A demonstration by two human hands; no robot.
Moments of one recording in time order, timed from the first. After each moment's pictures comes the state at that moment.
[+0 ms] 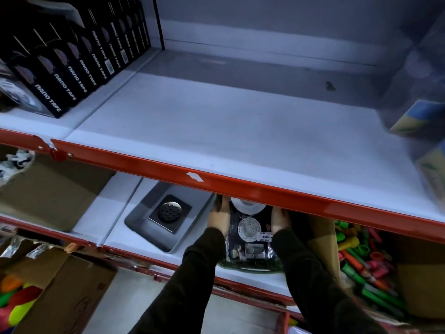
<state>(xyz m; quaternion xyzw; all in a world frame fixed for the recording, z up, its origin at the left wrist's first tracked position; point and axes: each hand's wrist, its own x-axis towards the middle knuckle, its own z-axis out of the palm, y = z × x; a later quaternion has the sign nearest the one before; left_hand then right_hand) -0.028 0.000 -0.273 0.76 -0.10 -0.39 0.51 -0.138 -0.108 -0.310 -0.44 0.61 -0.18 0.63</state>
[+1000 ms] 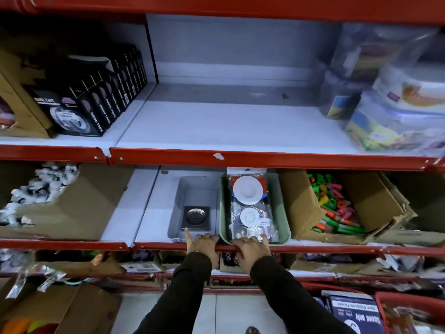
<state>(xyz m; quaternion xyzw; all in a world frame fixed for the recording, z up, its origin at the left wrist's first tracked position) -0.022 0.192 -0.277 0.83 -0.51 -0.22 -0.06 -0.169 0.122 -0.286 -0.90 0.40 0.10 0.16</state>
